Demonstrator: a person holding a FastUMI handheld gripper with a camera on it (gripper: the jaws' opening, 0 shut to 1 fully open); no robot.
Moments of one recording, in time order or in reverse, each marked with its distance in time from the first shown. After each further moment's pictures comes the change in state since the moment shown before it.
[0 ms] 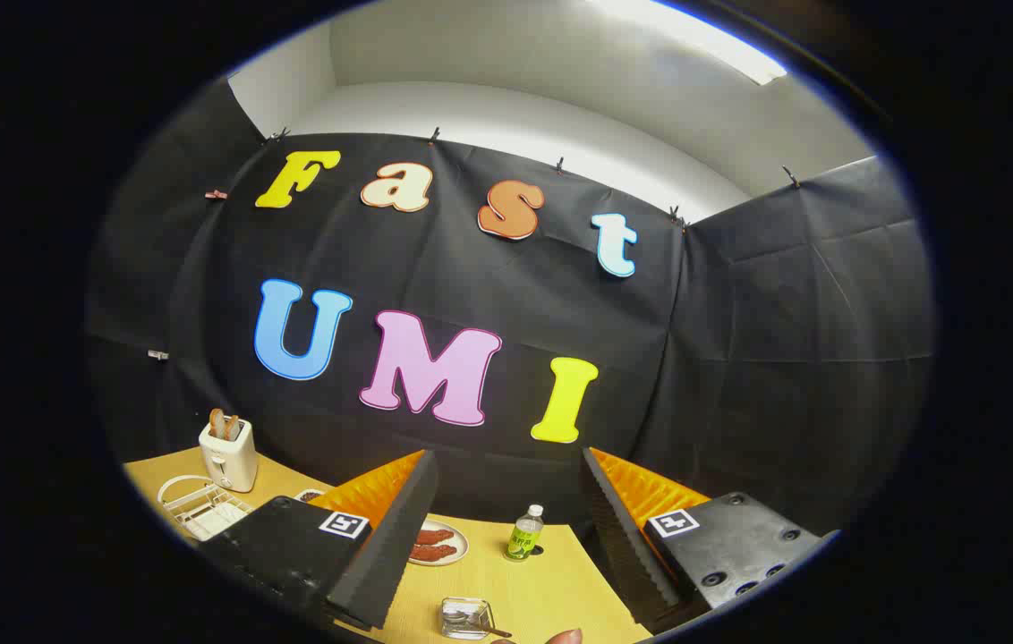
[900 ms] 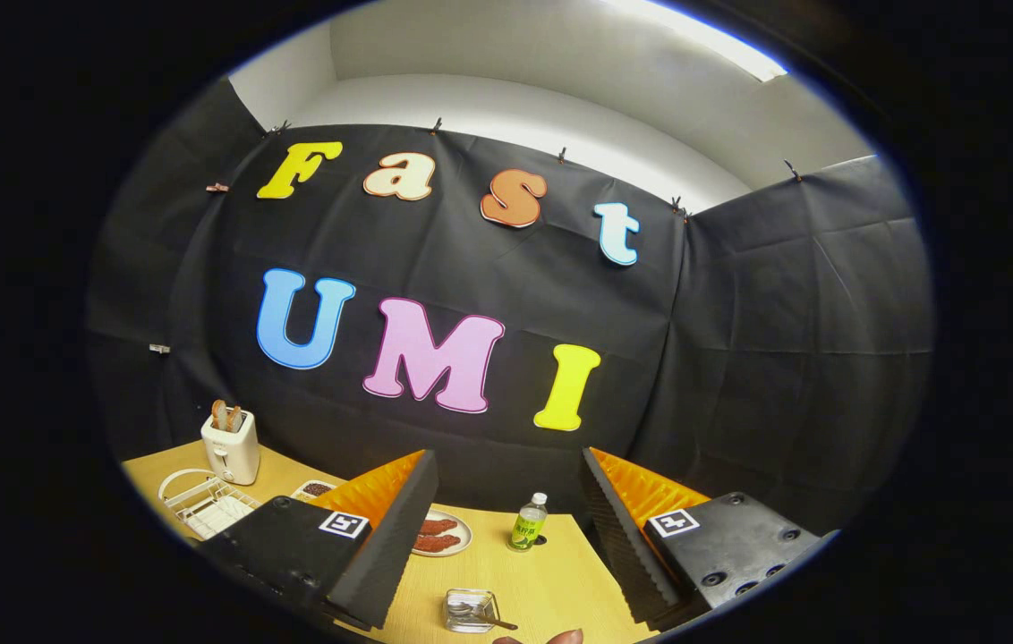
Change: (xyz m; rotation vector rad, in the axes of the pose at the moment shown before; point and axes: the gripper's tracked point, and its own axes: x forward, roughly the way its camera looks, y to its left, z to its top) arm -0.005 0.008 -0.012 0.004 0.030 0.002
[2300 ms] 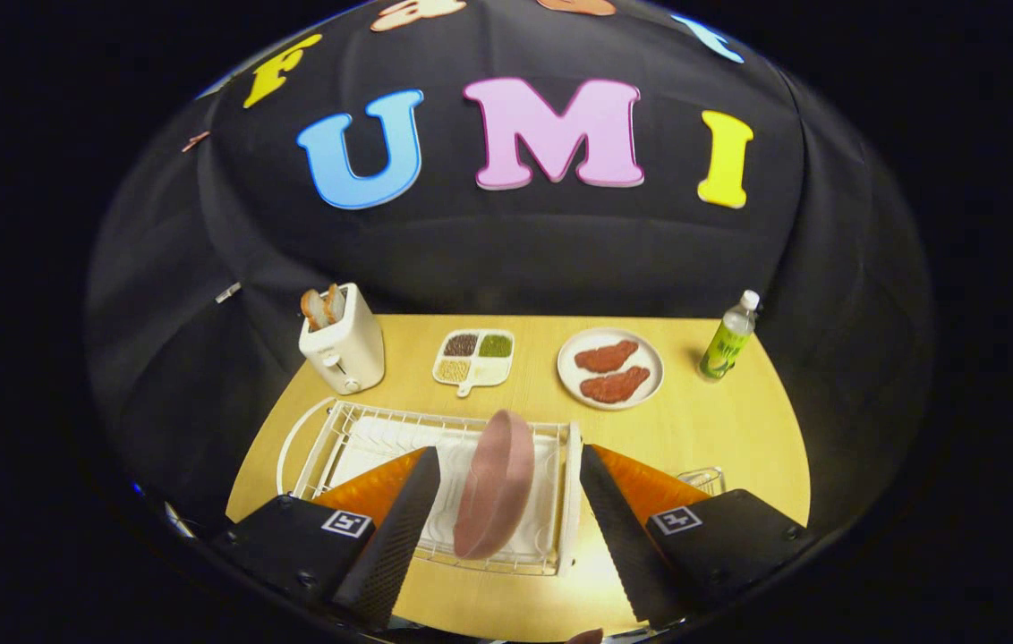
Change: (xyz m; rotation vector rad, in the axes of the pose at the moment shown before) arm 0.039 0.246 -0.189 0.243 0.861 0.305
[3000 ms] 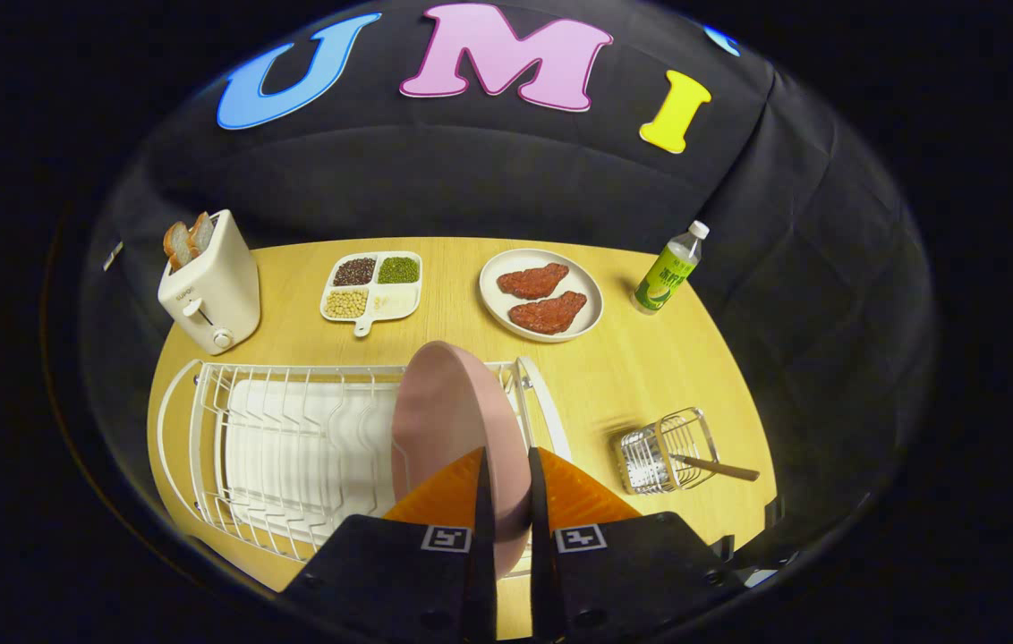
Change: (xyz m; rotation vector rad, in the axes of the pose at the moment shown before) arm 0.059 -0.022 -0.043 -0.042 0.125 -0.388
